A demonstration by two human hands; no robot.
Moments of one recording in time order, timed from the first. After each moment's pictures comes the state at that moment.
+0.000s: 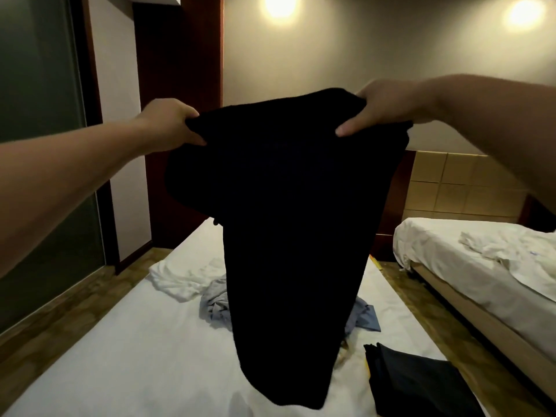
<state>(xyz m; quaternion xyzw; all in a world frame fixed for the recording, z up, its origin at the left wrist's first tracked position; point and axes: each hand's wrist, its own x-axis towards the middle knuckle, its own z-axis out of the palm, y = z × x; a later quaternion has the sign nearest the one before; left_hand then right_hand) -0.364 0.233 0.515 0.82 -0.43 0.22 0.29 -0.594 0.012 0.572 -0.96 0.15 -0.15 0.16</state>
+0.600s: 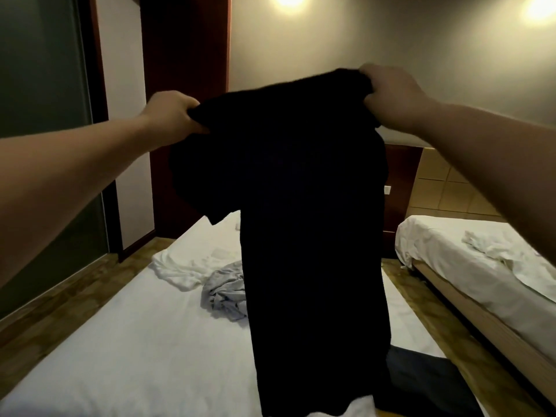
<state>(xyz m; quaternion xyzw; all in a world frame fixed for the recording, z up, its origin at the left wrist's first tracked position) -0.359 0.236 0.503 0.80 -0.42 0.21 0.37 -0.563 -0.007 0.555 -0.91 0.10 -0.40 -0.07</state>
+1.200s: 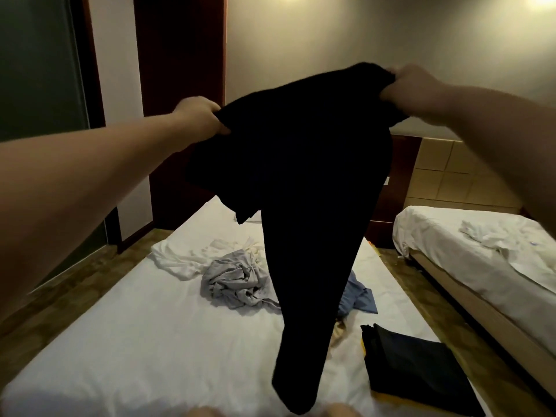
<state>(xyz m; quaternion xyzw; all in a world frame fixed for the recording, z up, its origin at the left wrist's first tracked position) -0.373 0.202 0.489 0.81 -0.40 0.12 0.41 -0.580 -0.030 0.546 -0.91 0.12 -0.35 0.18</state>
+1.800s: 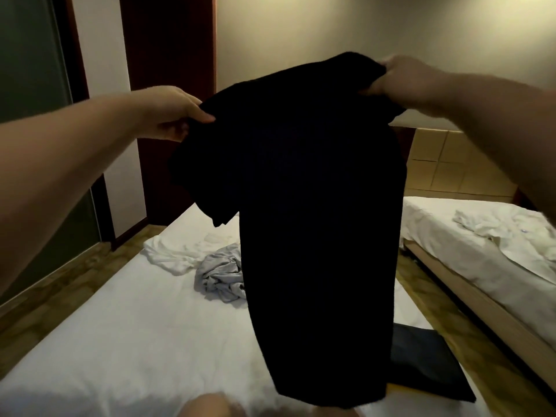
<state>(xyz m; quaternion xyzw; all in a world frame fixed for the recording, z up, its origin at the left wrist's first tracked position) -0.364 0.218 0.493 0.75 -0.39 -0.15 0.51 -0.595 -0.027 0.536 -0.93 0.12 -0.30 0.20</state>
